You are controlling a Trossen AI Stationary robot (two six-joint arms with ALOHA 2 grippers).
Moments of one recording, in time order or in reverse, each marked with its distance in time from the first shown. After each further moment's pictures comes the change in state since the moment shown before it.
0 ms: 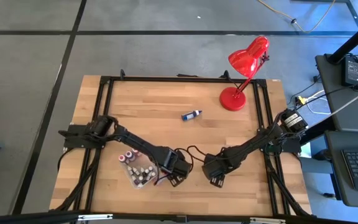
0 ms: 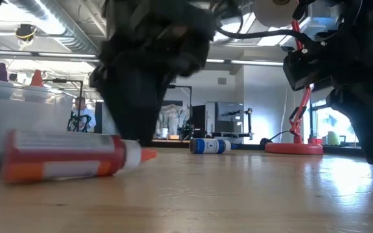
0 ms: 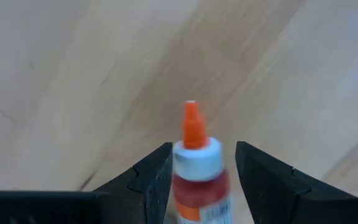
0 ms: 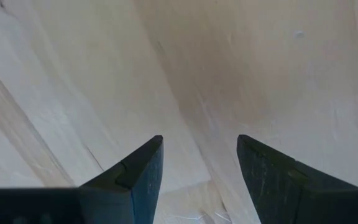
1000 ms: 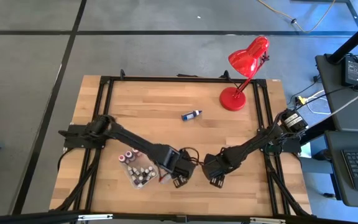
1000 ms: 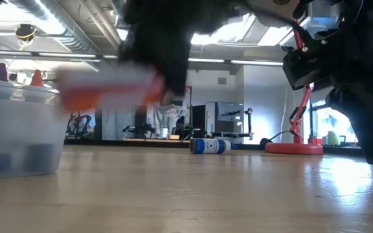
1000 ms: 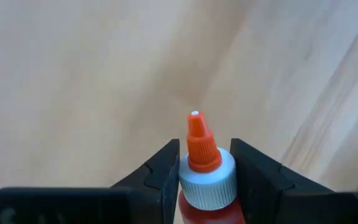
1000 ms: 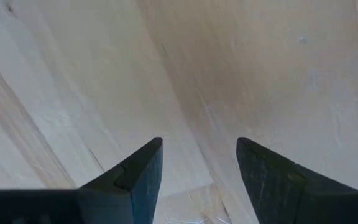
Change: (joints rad) left arm -0.007 -0.014 0.133 -0.043 -0.074 0.144; right arm 0.000 0.000 0.000 0.007 0.000 -0.001
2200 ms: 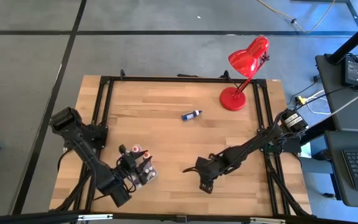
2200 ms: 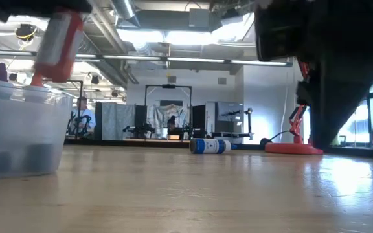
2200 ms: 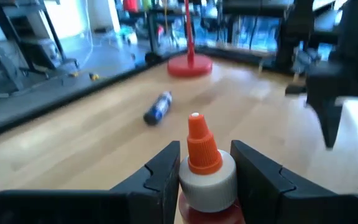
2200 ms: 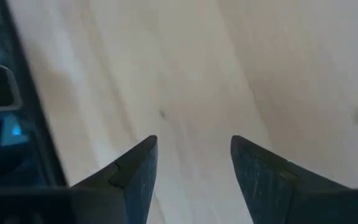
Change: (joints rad) left arm -0.523 -0.412 -0.655 -0.027 -1.263 -0.753; right arm -0.003 0.000 0.001 0.368 0.028 0.022
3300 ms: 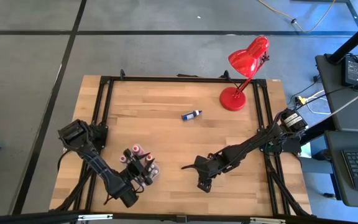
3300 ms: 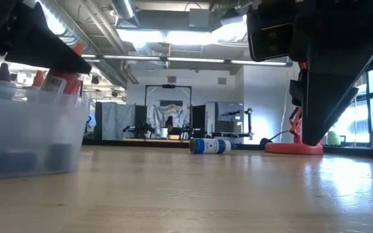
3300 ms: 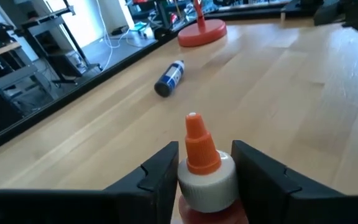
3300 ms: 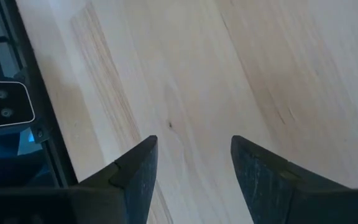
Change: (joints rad) left arm 0.031 0.209 -0.009 0.003 0.060 0.013; right arm -0.015 0.000 0.000 0.040 -0.021 0.027
